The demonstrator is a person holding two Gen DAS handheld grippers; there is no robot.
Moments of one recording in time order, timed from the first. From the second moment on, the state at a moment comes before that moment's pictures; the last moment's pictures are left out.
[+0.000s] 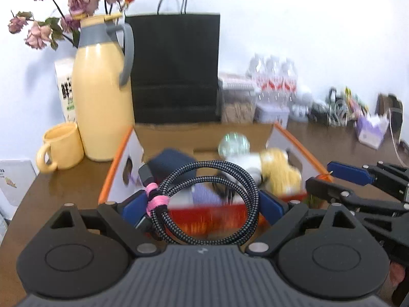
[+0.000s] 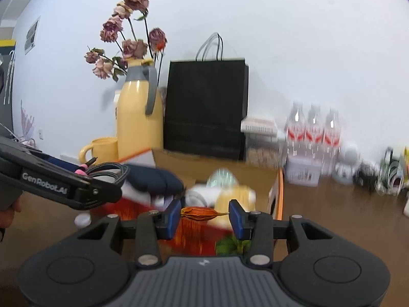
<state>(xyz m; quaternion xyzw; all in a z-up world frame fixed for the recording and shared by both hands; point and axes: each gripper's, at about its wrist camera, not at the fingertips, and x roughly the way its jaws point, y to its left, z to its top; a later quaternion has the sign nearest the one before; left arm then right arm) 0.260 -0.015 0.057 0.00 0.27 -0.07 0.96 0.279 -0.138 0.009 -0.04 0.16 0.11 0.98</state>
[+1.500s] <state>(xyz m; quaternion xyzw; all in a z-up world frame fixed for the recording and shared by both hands) 0.386 0.000 0.032 -0.04 0.23 0.00 0.97 0.436 -0.135 -0.008 -0.02 0.22 0.04 0.97</state>
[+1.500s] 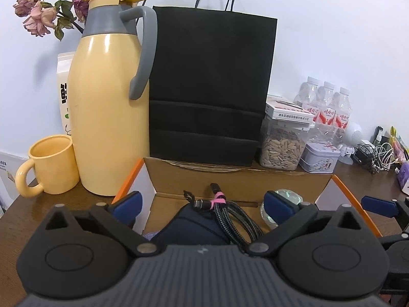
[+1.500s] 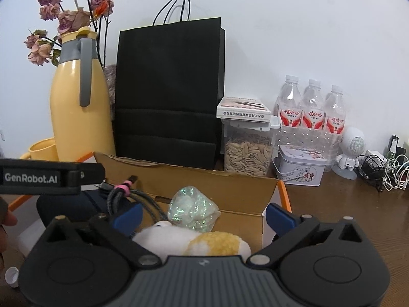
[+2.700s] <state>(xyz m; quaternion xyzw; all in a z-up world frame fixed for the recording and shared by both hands) 0.217 0.062 0.028 -0.04 0.26 0.03 0.97 0.271 -0.174 -0.016 -0.04 0.26 0.03 0.96</state>
